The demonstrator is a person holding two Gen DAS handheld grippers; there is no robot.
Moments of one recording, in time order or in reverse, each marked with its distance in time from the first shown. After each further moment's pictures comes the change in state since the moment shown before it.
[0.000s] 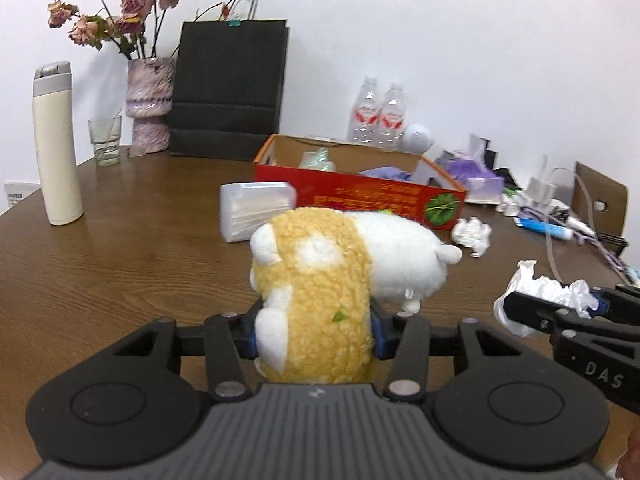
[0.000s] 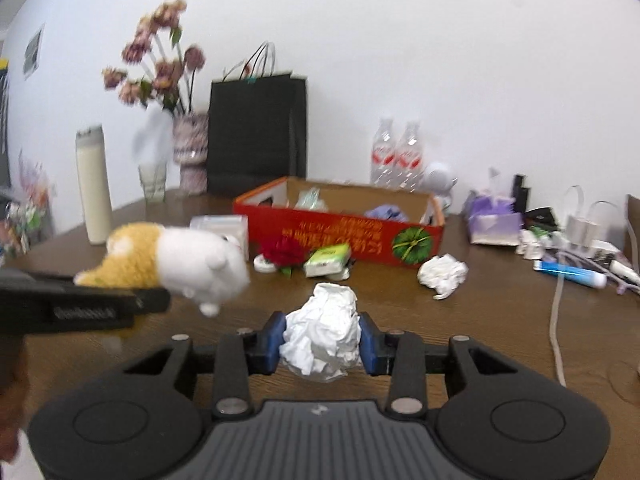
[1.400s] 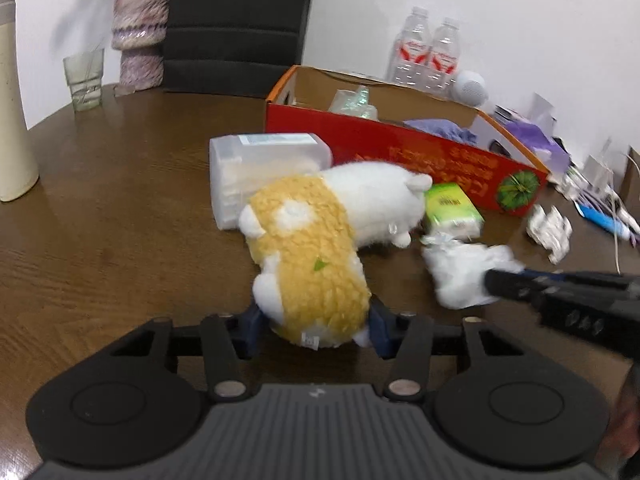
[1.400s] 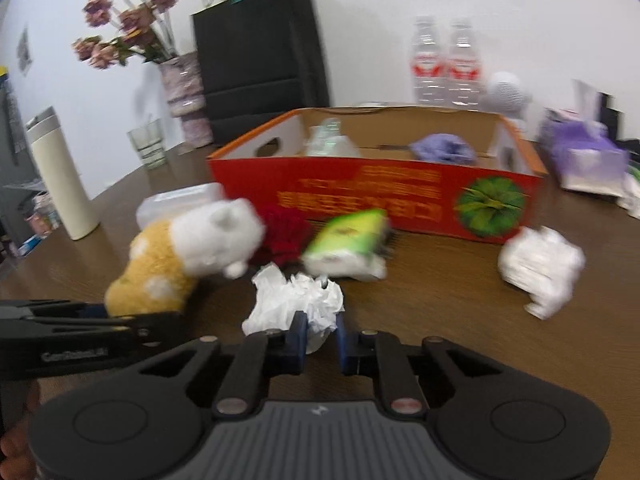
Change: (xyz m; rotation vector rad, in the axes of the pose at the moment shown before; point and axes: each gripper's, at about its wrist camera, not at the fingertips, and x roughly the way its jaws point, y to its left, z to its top) left arm 0.132 0.027 0.030 -0.043 0.202 0.044; right arm 0.180 -0.045 0.033 0.088 0.254 0.187
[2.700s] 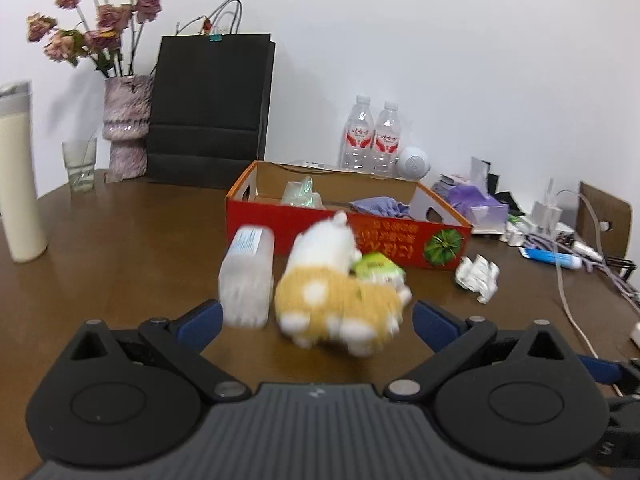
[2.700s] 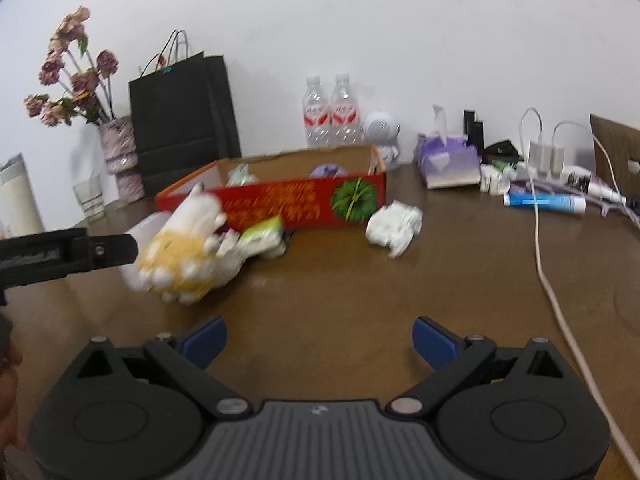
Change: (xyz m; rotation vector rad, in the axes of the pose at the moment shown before) left arm -0.063 -0.037 -0.005 0.056 -0.250 -0.046; right arm -0.095 0.007 -0.070 0.125 -0.202 -0.249
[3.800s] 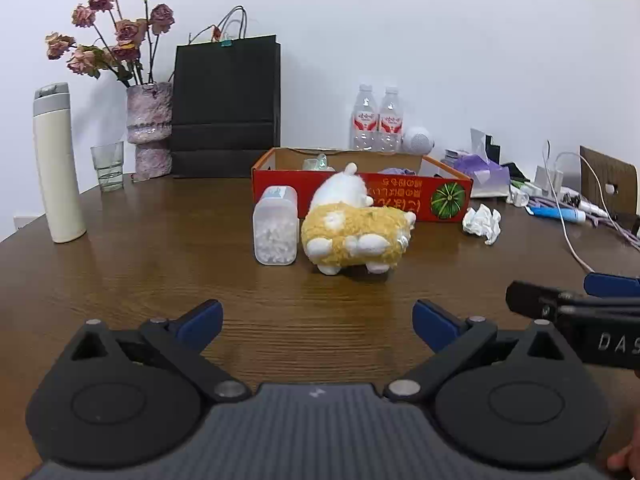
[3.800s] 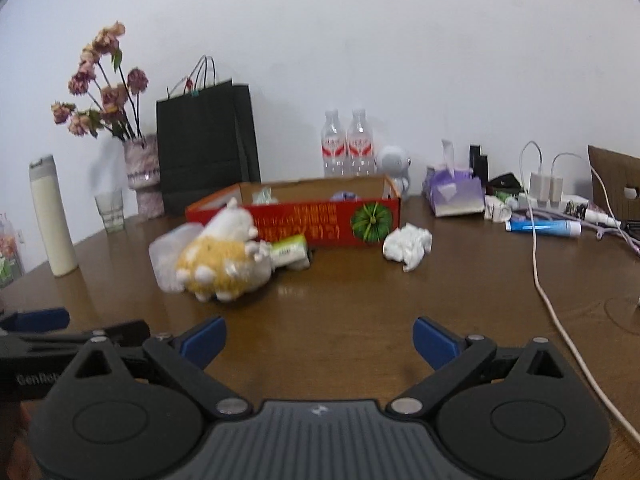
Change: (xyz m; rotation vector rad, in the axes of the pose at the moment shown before) left arm -0.057 0.006 -0.069 0.079 -0.034 0.048; right arm -0.039 0.022 -0.032 -0.046 -0.100 0.018
